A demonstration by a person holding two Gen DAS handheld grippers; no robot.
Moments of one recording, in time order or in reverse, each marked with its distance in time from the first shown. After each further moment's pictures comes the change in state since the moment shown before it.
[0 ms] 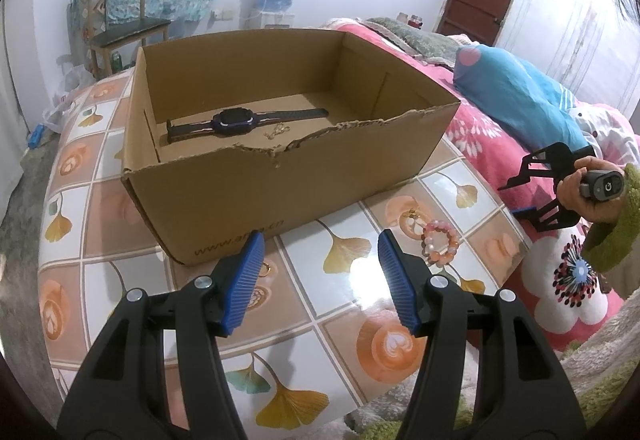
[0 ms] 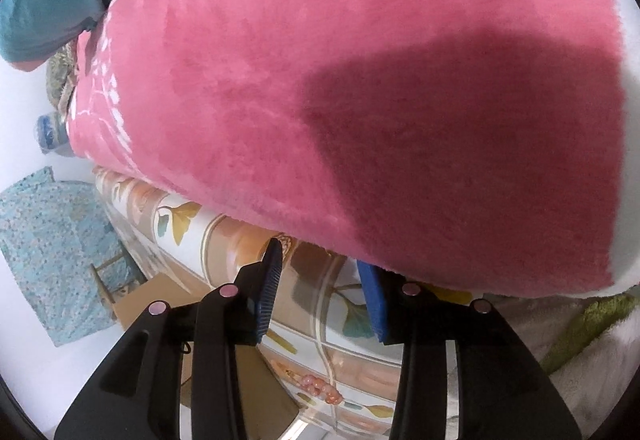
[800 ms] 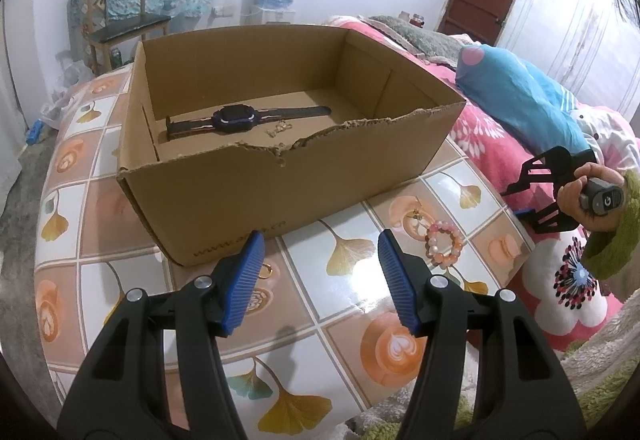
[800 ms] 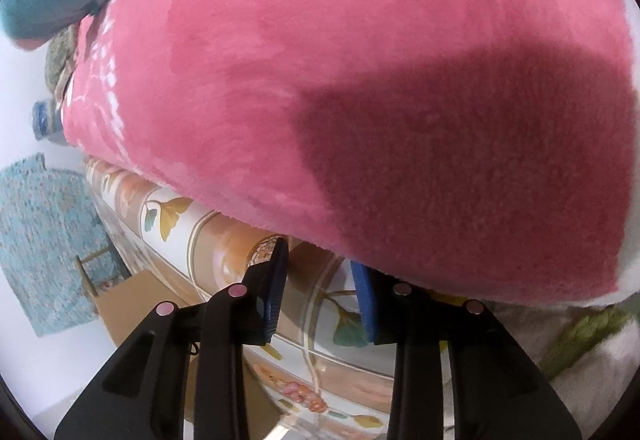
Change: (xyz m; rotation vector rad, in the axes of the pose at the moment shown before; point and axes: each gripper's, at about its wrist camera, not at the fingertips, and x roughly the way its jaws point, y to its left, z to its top) left arm 0.005 0.002 0.002 -0.005 0.007 0.001; right arm 0.007 0.013 -0.005 -0.075 -0.039 -0.038
